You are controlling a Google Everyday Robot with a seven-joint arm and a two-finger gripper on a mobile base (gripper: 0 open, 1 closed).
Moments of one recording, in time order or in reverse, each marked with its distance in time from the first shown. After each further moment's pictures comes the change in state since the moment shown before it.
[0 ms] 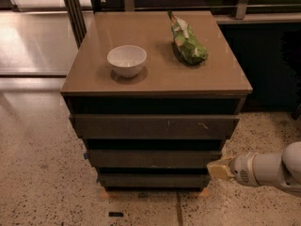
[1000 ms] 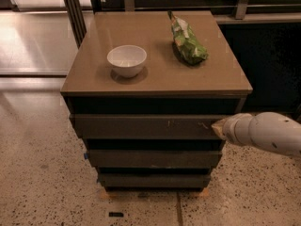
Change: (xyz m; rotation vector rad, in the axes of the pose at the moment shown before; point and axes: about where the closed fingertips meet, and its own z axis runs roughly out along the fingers) arm -0.102 -0.099 -0.003 0.483 0.018 -0.256
